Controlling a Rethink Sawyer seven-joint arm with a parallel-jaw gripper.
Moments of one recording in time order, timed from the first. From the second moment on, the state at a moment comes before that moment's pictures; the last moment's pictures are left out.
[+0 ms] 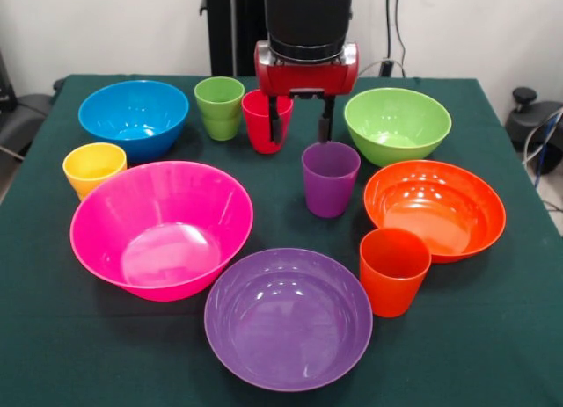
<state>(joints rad) -0.43 -0.68 0.30 1.60 -0.31 0.71 1.76</state>
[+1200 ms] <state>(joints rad) -0.25 -0.72 0.30 1.66 -0.31 0.71 1.76</state>
